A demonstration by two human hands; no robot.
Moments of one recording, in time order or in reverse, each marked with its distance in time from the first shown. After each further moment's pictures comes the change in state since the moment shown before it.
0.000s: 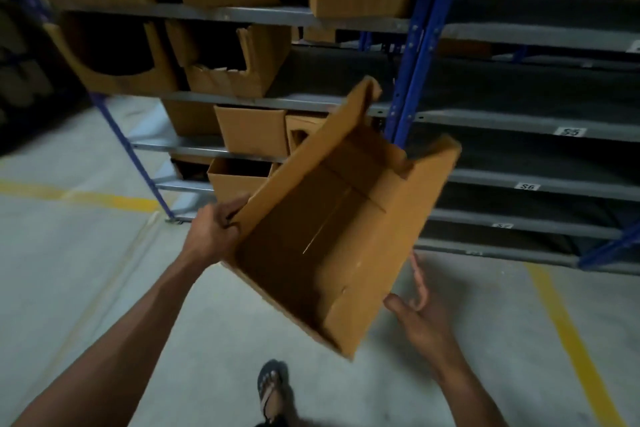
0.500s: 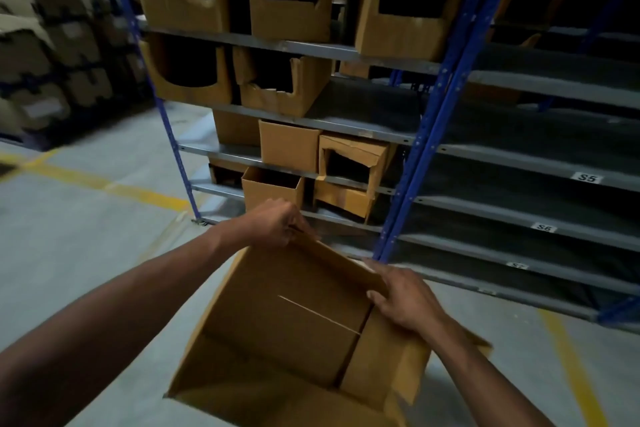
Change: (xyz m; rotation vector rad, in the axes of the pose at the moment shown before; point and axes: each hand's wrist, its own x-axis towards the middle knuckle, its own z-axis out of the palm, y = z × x) left_hand -0.047 0.057 -0.032 0.475 -0.352 0.356; right_hand -0.009 -0.048 0.026 -0.900 -0.196 -0.444
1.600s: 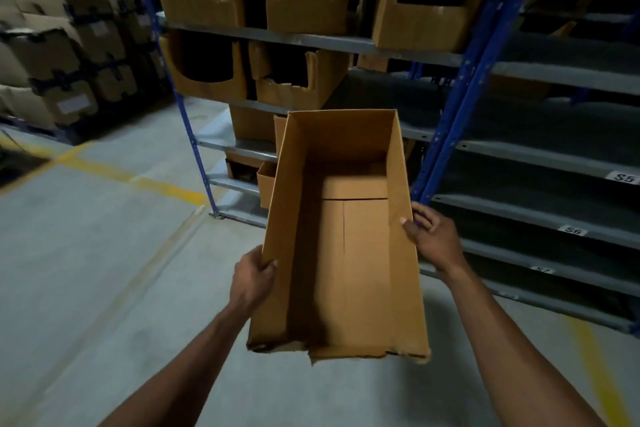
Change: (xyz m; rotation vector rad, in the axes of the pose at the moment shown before) left_hand -0.060 -0.014 0.130 -0.807 0.475 -0.710; right_hand 0.072 0.031 -0.037 0.970 0.296 0.264
